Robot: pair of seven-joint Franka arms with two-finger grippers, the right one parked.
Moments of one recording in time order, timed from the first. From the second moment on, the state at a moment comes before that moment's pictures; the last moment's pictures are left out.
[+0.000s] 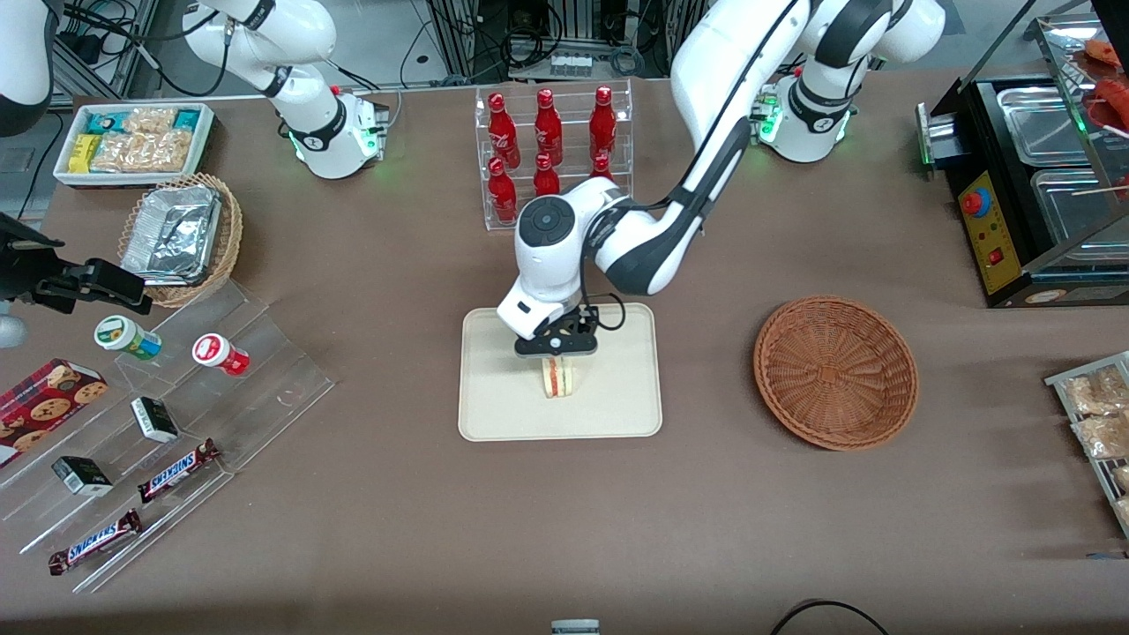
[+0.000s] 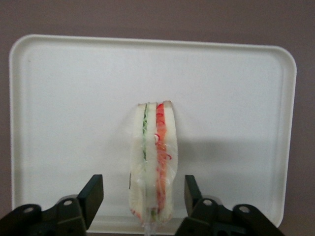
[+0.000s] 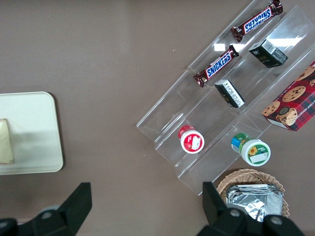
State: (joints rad) arm -0.77 0.70 -0.05 -1.39 0.10 2.17 -0.94
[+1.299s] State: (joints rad) arm -0.18 0.12 -0.03 -1.42 0.04 1.39 -0.42
